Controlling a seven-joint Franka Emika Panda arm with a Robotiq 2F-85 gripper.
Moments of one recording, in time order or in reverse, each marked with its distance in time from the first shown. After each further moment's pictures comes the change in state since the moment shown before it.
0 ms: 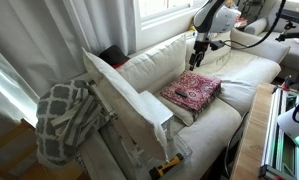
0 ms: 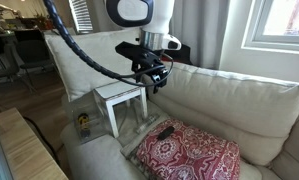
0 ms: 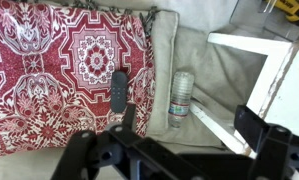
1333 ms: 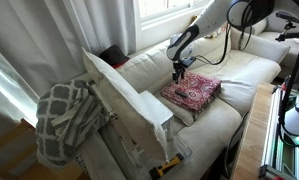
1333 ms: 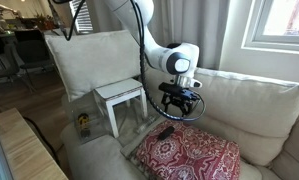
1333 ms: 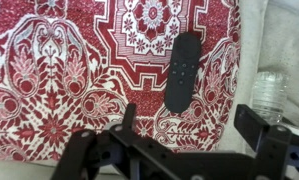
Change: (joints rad) arm 0.213 0.823 -0.214 0.973 -0.234 -0.298 0.203
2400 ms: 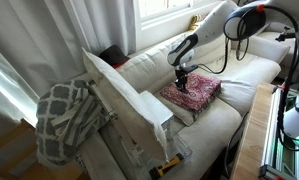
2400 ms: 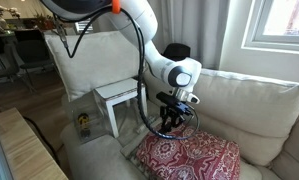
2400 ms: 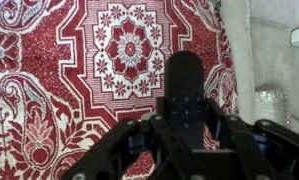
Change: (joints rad) arm -0.043 0.161 0.028 0.162 0.040 -0.160 0.077
